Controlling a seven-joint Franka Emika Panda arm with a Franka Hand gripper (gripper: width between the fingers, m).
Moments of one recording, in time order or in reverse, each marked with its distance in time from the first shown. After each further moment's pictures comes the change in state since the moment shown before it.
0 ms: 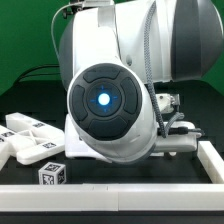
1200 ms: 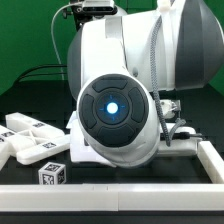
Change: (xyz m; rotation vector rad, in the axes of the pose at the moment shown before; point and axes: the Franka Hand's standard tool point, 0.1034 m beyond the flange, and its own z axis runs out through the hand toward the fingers) arm 0.003 -0.002 0.014 -0.010 0.005 -0.014
